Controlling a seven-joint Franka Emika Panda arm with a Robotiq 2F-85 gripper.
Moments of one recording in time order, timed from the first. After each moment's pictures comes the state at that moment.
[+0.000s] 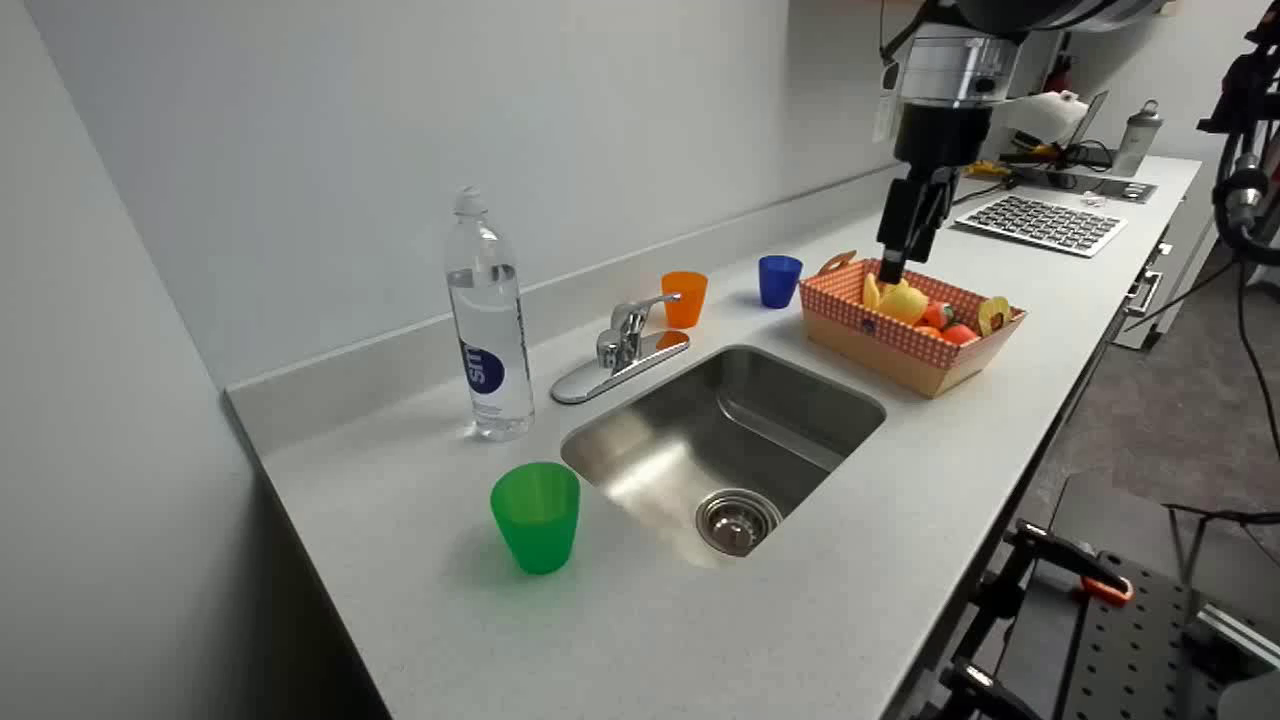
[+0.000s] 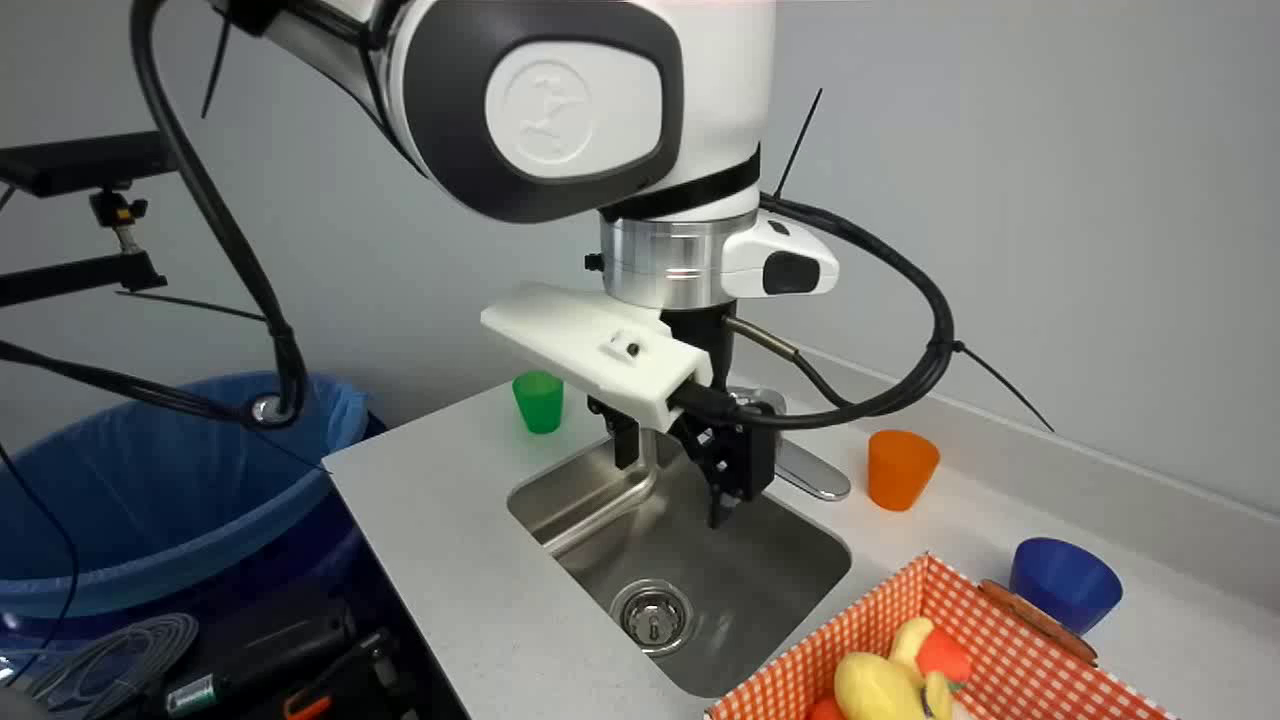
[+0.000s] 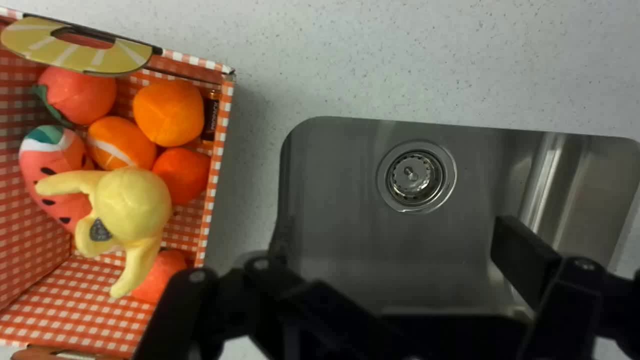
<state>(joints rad) -0.09 -0.30 -0.24 -2.50 -0.07 2.21 -0.32</state>
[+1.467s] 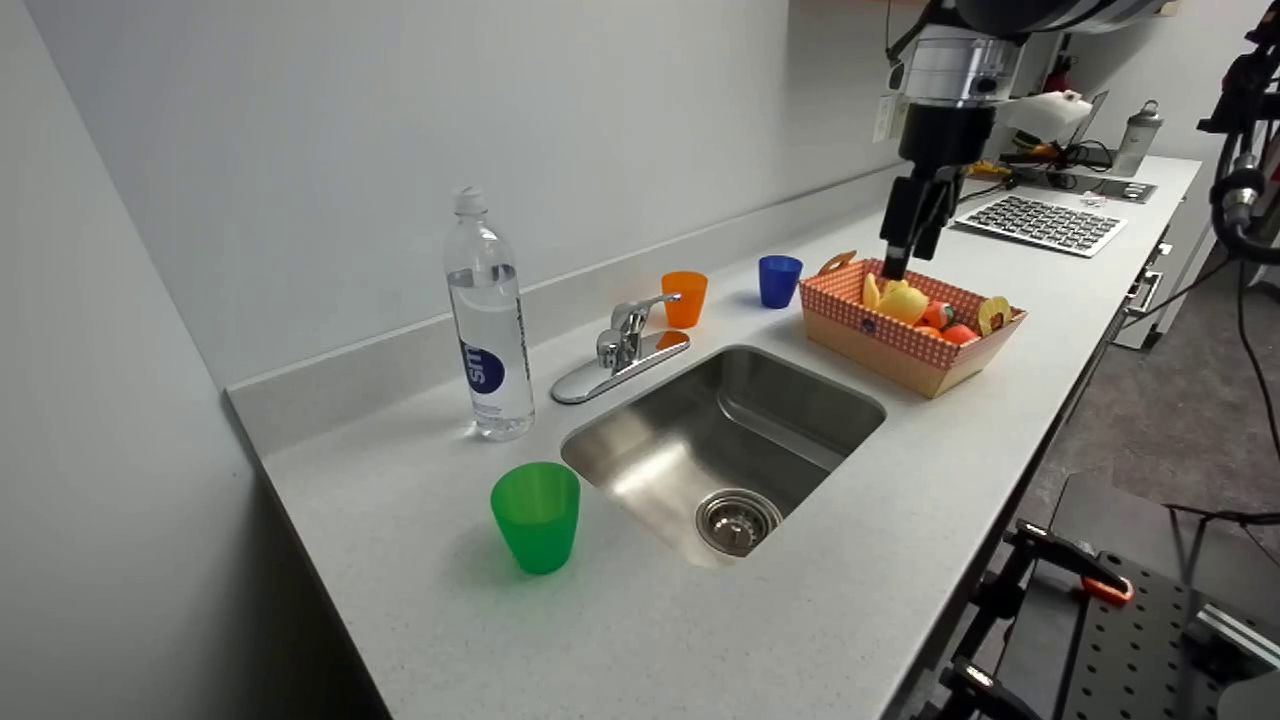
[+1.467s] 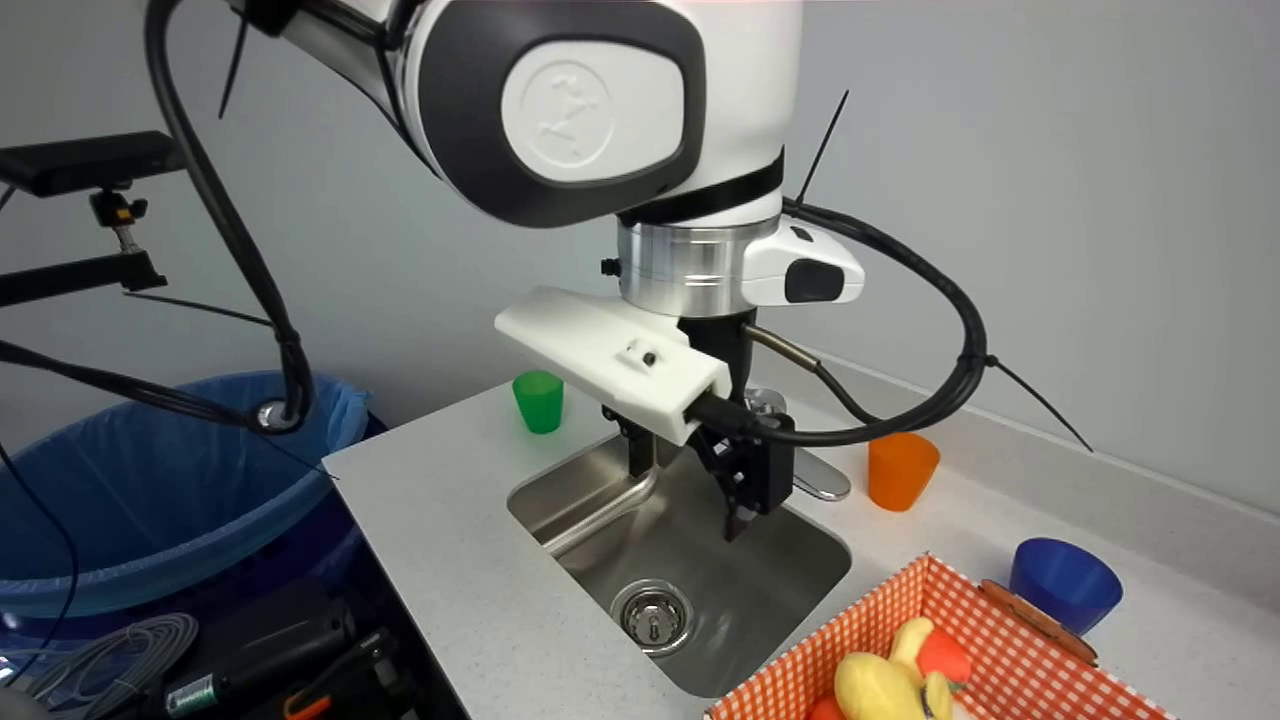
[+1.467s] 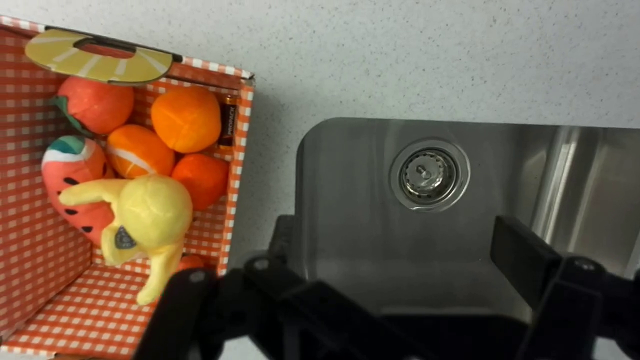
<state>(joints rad) -0.12 -0.28 -0.24 -2.48 -0.07 2.21 -0.32</state>
